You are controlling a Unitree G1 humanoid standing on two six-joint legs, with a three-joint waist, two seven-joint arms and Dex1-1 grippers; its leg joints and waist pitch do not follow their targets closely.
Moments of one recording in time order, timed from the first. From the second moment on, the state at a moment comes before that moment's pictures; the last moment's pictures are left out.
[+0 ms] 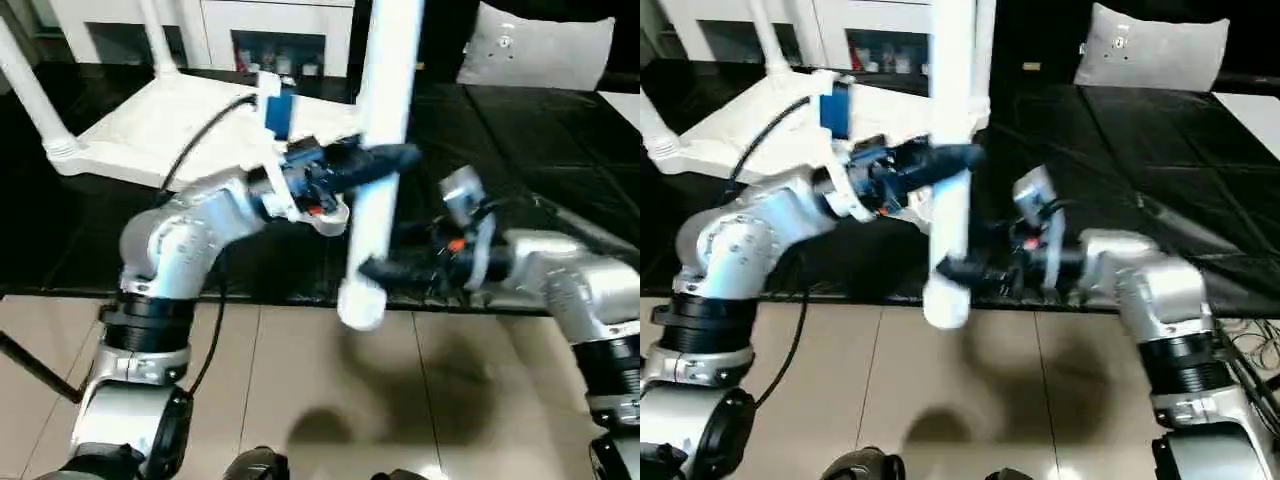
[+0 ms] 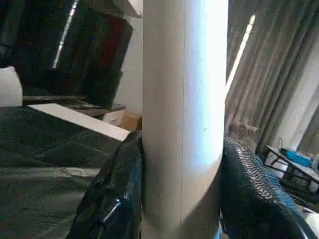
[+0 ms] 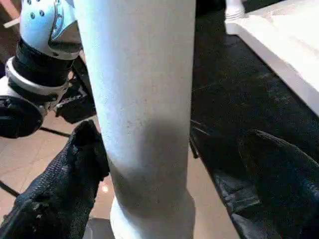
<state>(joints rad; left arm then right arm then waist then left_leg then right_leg) -0.74 0.20 0.00 0.04 -0.74 0.72 -0.87 -0.55 -0.49 0.12 0.12 0.55 0.68 1.22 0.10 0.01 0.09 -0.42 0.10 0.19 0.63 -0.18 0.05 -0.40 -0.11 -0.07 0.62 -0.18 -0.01</state>
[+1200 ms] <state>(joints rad) -0.74 0.19 -0.04 0.04 -0.69 0.68 -0.89 -0.56 -0.46 0.15 0.12 0.56 0.69 1.25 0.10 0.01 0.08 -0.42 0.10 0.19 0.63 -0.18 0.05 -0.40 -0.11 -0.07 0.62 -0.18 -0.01</state>
